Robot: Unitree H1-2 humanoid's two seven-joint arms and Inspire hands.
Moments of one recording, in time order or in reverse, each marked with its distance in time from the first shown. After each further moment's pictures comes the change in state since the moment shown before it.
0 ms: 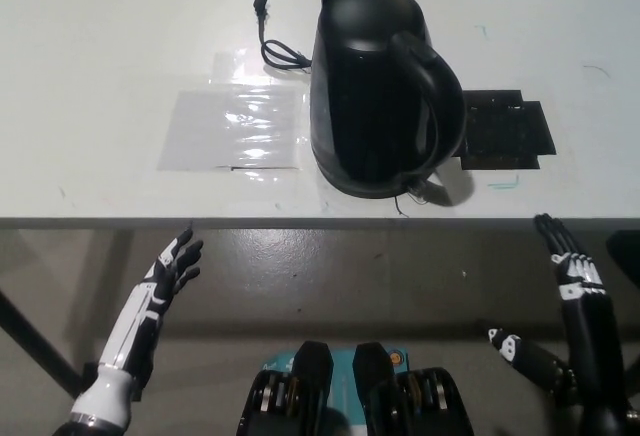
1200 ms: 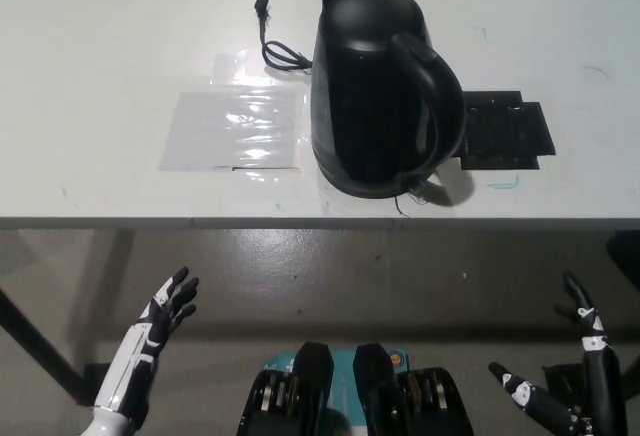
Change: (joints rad) left_arm 0.091 -0.001 -0.008 0.004 -0.006 -0.068 -0.002; right_arm 0.049 -0.076 0.142 0.168 0.248 -0.095 -0.174
